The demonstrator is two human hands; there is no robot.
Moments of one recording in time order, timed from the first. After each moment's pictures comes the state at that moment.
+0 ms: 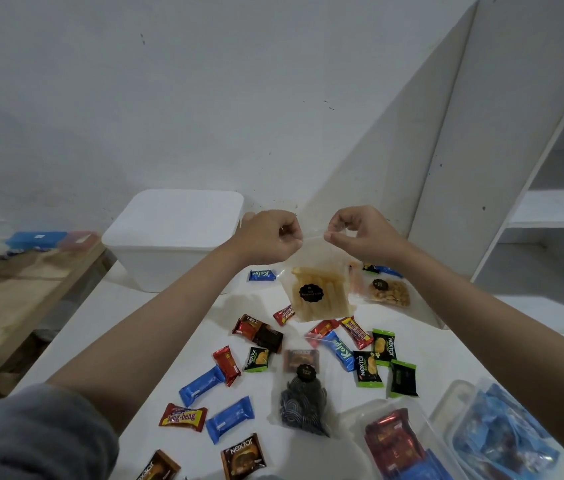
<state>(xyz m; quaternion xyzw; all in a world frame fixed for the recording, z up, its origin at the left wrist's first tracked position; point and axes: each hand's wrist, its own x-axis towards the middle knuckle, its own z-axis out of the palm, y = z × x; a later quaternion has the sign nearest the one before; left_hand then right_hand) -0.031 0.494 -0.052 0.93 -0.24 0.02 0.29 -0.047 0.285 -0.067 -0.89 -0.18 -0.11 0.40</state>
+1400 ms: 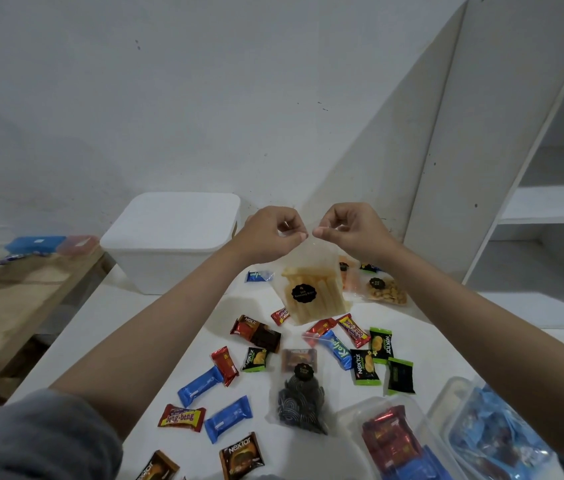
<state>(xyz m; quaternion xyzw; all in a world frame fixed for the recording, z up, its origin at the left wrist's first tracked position) -0.041 0.486 -0.045 0.89 -0.27 0.02 0.37 -0.055 0.294 -0.065 -0.84 -0.15 -0.10 0.52</state>
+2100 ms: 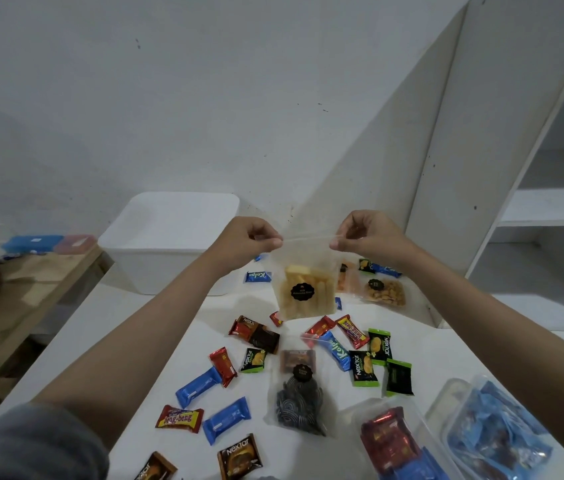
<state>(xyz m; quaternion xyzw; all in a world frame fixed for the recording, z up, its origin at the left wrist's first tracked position) -0.032 0.520 -0.065 0.85 -0.17 -0.04 0.49 -0.059 0.268 -0.069 -0.85 -0.09 -0.03 0.51</state>
